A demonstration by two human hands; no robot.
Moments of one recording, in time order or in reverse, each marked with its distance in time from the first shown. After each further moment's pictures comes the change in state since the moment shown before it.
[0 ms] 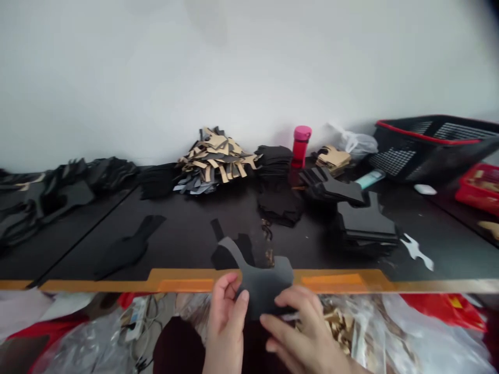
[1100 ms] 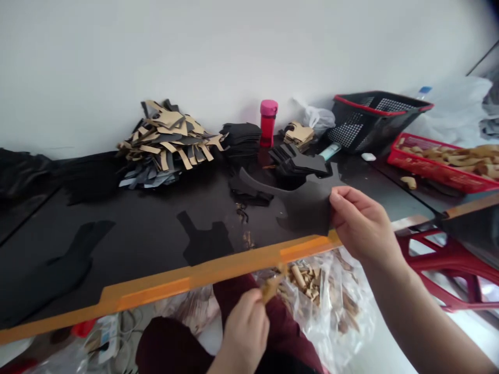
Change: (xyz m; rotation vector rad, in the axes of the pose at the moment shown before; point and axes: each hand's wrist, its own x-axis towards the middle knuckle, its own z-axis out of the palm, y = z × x) left_hand 0.014 -0.082 -0.029 1.213 -0.563 1.042; right_hand 0.052 0.067 -0.085 0.524 0.440 0.934
